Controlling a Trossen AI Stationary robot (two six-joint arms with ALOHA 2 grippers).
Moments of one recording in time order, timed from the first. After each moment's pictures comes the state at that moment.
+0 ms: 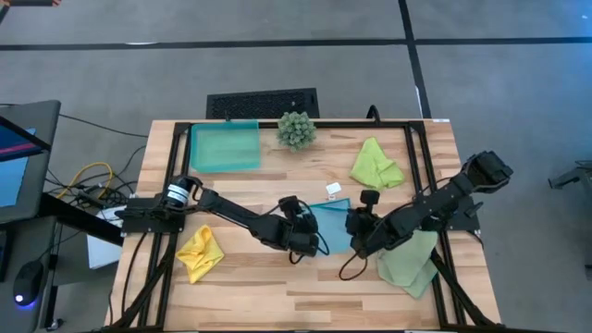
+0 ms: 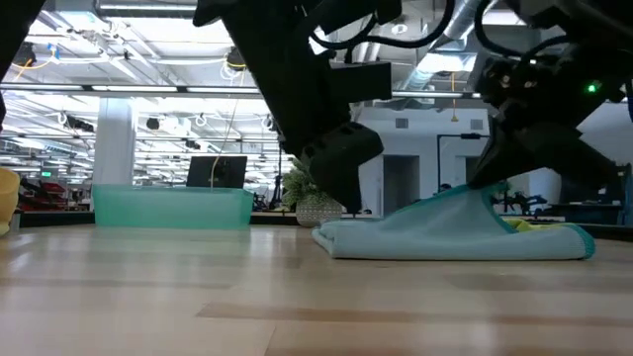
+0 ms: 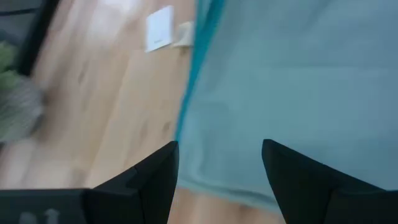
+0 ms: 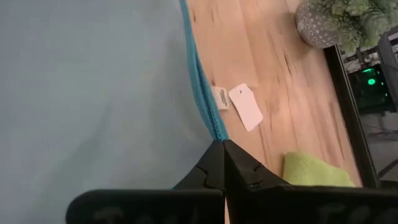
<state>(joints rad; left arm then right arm) -0.27 2.12 1.50 -0.56 -0.69 -0.34 0.49 1.53 0.73 -0.53 0.78 0.36</state>
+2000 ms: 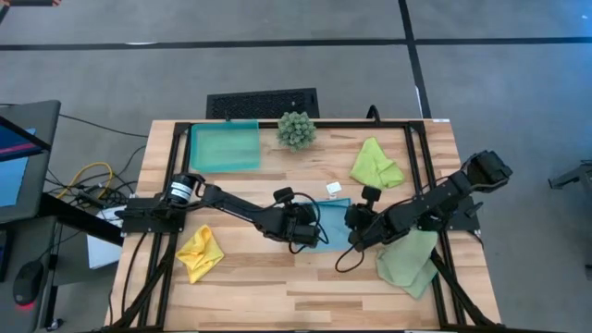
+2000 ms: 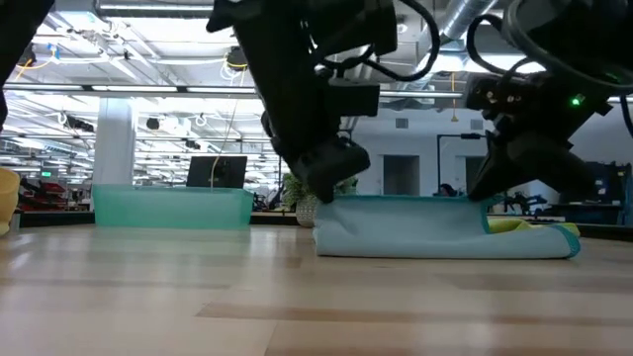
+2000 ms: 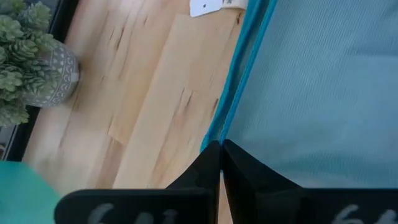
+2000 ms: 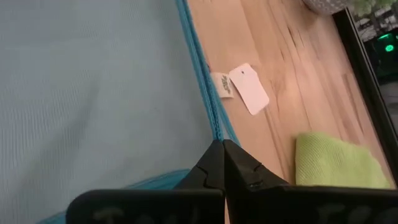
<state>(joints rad) -0.23 2.13 1.54 -0.72 -0.72 -0.43 0.43 1.53 0.70 -0.51 0.73 0.45</state>
